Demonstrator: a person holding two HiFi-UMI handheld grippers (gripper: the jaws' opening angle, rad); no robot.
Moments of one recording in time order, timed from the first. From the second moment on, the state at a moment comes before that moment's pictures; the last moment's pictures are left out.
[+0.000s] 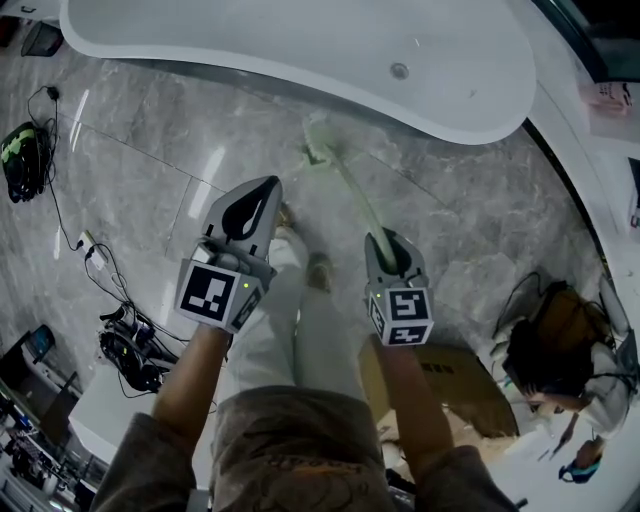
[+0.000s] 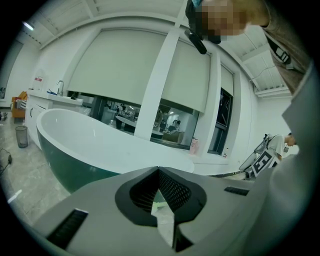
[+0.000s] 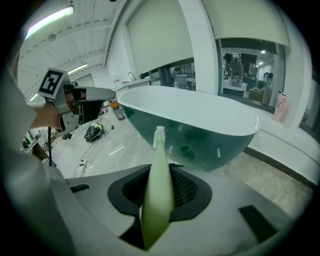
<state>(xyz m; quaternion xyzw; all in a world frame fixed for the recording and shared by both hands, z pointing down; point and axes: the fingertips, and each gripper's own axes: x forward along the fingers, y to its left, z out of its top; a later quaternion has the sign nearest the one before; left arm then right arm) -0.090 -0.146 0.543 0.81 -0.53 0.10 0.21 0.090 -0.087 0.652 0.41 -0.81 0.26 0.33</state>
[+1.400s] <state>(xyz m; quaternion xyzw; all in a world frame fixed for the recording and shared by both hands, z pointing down) -0.124 -0.168 0.596 0.82 -0.51 0.12 0.23 0.070 -0.133 0.892 0.34 -0.69 0.29 0.56</state>
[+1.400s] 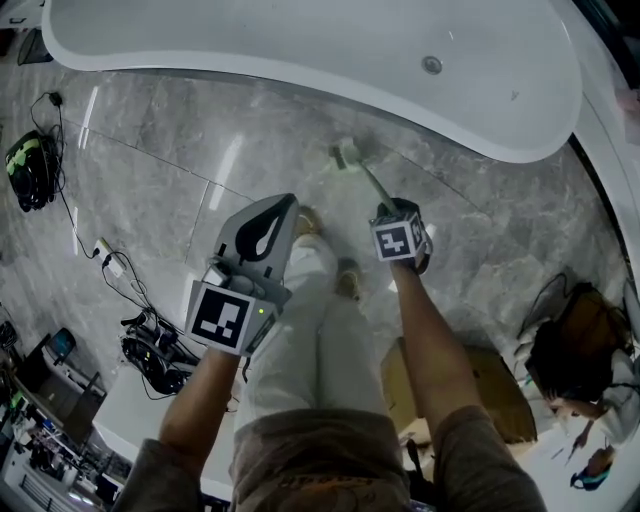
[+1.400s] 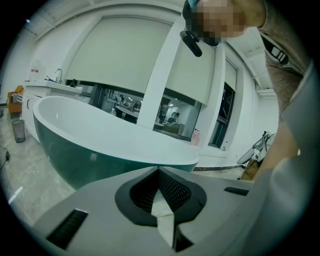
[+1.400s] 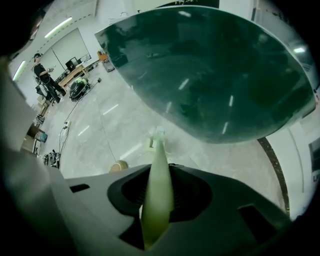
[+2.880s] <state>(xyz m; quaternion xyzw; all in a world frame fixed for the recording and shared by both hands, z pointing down) -0.155 -0.166 0.637 0.80 -0.51 0.12 0.29 0.033 -0.149 0.948 0.26 -0.64 0.28 0.66</state>
